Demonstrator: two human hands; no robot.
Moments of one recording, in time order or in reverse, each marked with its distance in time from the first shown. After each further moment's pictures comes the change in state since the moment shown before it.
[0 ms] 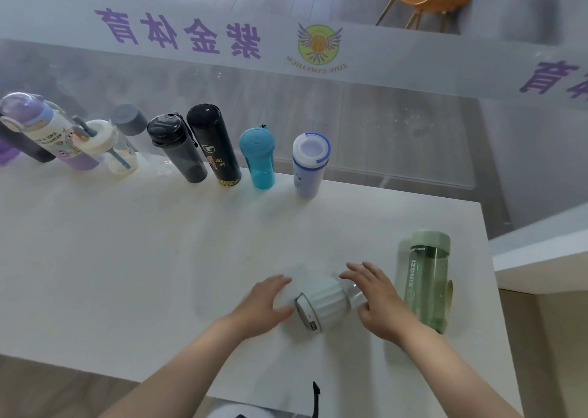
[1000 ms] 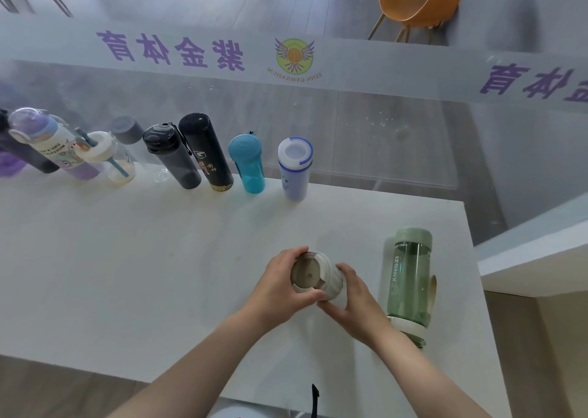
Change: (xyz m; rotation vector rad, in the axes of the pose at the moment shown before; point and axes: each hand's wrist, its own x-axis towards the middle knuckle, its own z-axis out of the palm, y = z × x) left_hand -0.019 0.085 0.009 -0.194 0.405 0.313; right_hand -0.014 -0.009 0.025 0.338 0.191 0.093
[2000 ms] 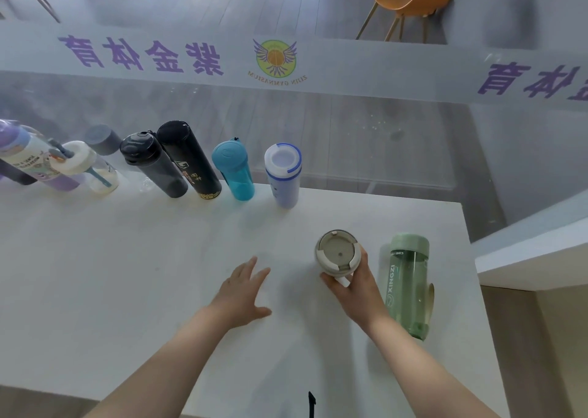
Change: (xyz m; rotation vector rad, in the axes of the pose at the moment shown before) left_hand 0.039 -0.072 -0.027 0.706 -0.429 -0.253; right_hand 0.044 -0.002 -0.019 0.400 0.189 0.061
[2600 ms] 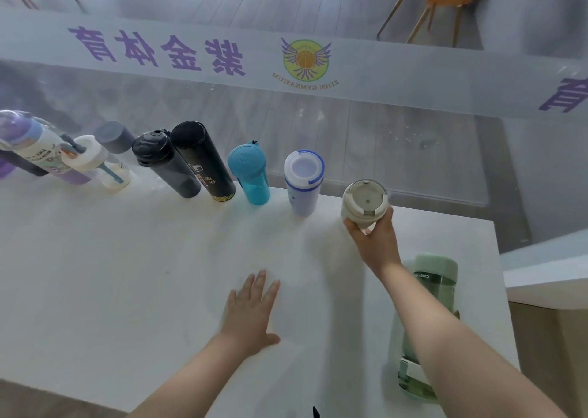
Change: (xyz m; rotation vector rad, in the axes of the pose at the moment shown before) left_hand 0.004 -0.002 0.025 0.170 -0.004 -0.078; right_hand 0.128 -0.029 -0.004 0.007 0.175 -0.014
